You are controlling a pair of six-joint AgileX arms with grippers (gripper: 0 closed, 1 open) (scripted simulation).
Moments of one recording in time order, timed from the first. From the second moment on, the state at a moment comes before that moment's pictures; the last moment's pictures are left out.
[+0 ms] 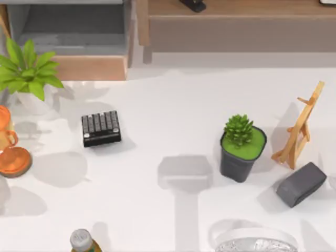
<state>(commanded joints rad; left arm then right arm) 0.71 1.82 0.44 1.48 0.63 1.38 0.00 0.00 0.00 0.00 0.00 0.00</state>
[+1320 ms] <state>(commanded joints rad) 0.66 2.02 0.52 1.49 0.70 1.59 0.00 0.00 0.00 0.00 0.00 0.00</state>
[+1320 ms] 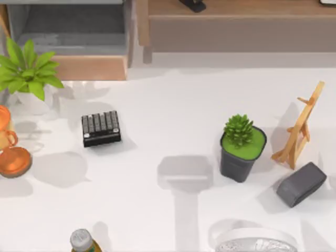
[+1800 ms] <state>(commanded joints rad) 0.66 2.02 0.52 1.49 0.70 1.59 0.00 0.00 0.00 0.00 0.00 0.00</state>
